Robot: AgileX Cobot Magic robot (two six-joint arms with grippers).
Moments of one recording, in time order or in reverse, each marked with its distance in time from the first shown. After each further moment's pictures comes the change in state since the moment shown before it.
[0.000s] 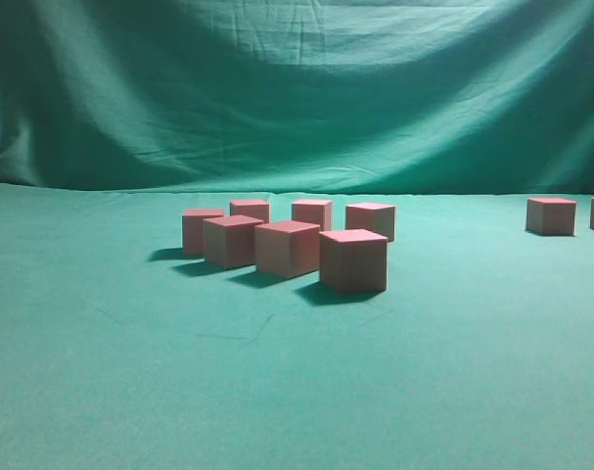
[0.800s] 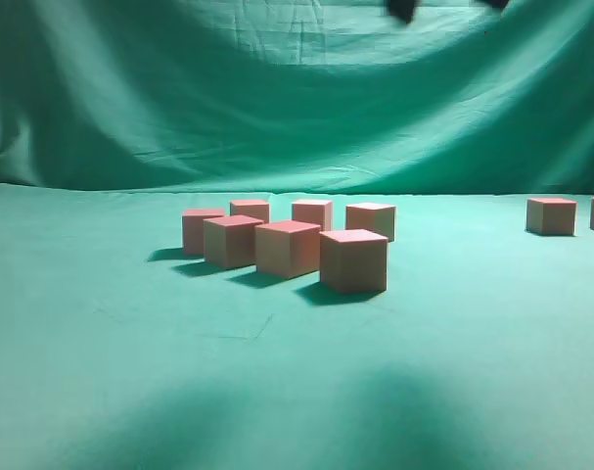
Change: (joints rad) left arm 0.000 0.000 0.000 0.000 0.000 0.000; right arm 0.143 0.202 0.000 0.345 -0.335 -0.026
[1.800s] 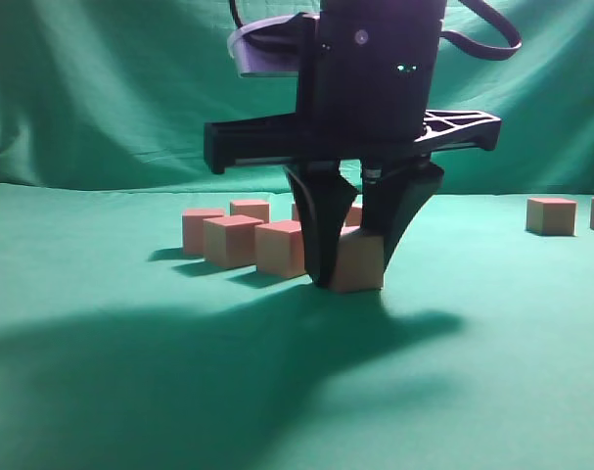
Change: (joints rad) left arm 0.000 0.000 0.000 0.000 0.000 0.000; right arm 0.000 0.381 0.000 0.178 -0.241 -0.002
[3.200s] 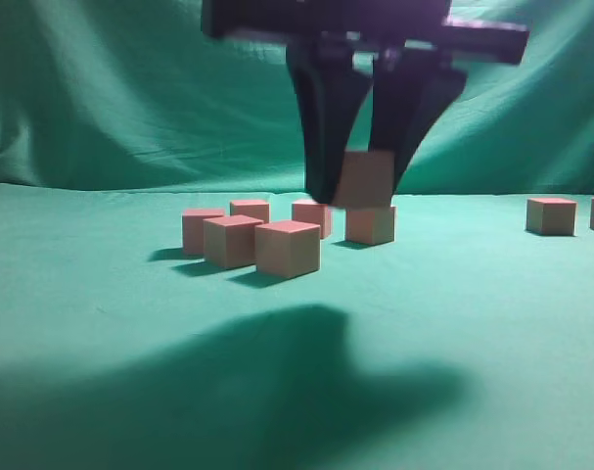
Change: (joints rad) left arm 0.000 0.000 0.000 0.000 0.000 0.000; right arm 0.010 -0.153 0.000 0.128 0.113 -0.113
